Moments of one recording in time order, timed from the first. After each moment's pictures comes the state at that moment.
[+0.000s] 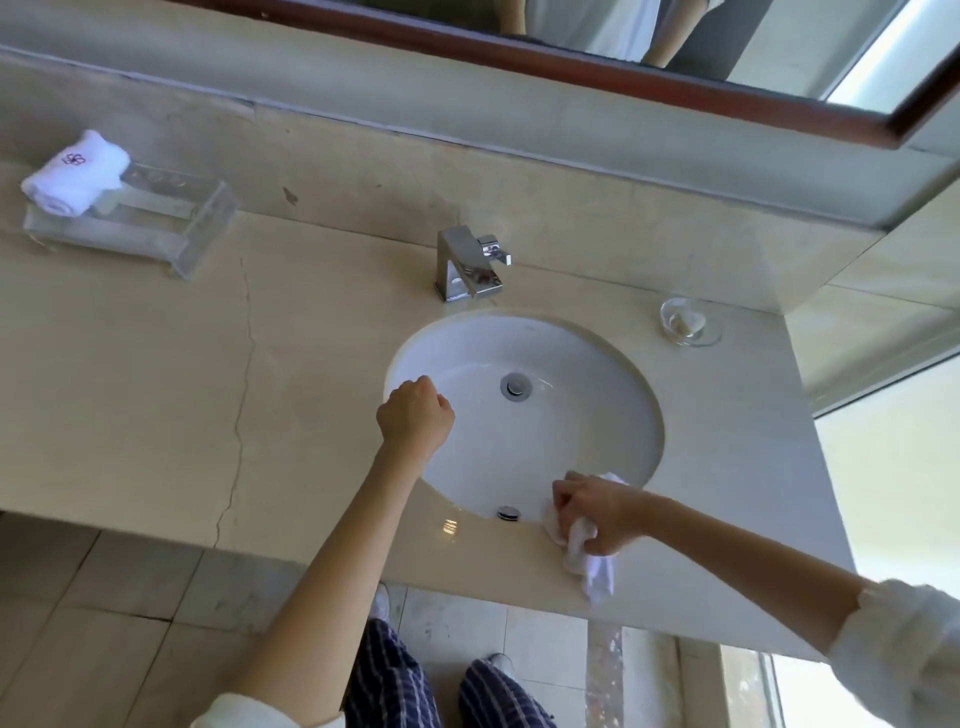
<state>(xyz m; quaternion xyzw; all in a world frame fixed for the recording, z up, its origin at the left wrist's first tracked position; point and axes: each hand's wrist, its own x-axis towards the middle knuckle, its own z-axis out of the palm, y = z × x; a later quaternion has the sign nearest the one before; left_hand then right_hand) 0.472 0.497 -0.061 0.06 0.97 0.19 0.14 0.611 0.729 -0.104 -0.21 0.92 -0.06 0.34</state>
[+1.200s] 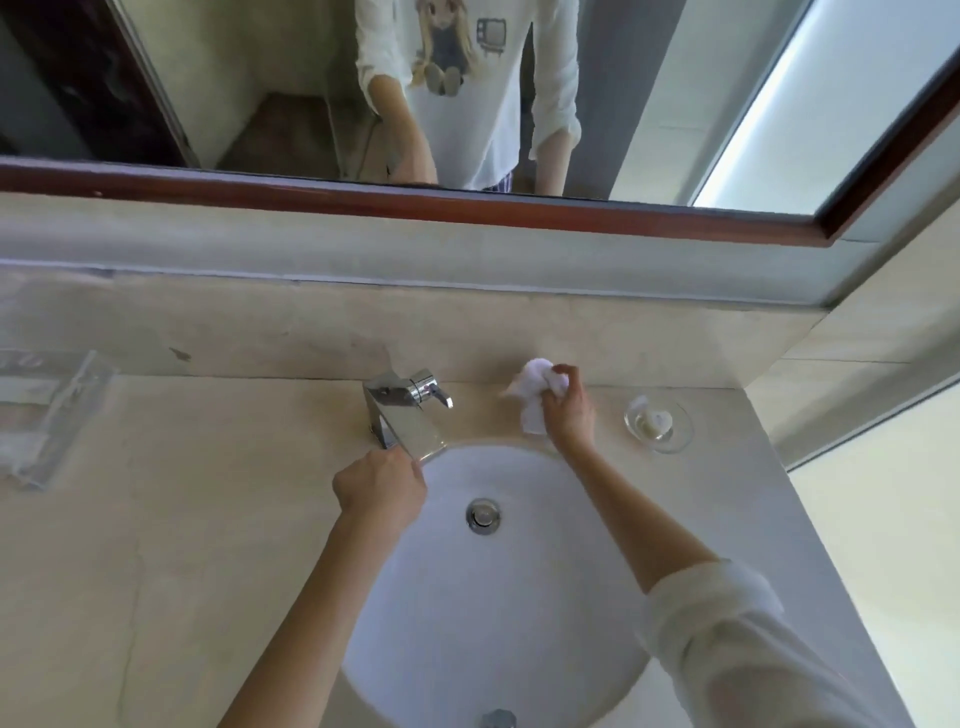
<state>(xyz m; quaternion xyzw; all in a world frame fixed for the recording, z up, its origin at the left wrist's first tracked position) 0.342 0.579 -0.003 0.16 0.97 0.02 0.17 0.357 0.826 -0.096 0.39 0.82 -0.38 -0.16</state>
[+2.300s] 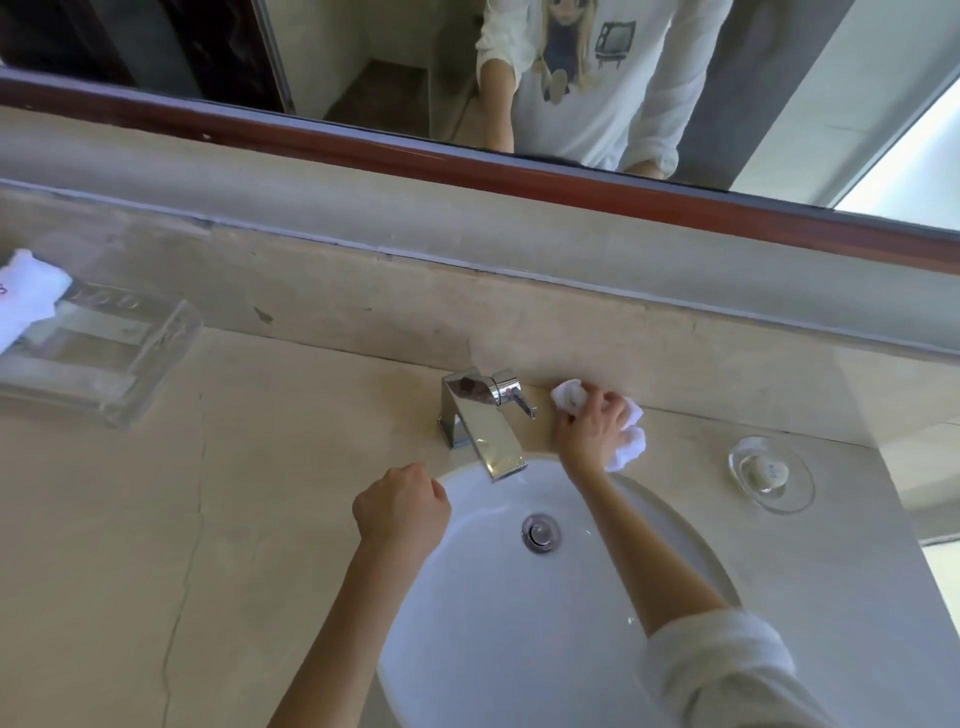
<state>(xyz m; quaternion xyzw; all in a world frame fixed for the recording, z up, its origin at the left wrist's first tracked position) 0.322 0.539 -0.043 0.06 0.98 0.10 0.16 0.280 0.777 -0.157 0.42 0.88 -0.22 -0.08</state>
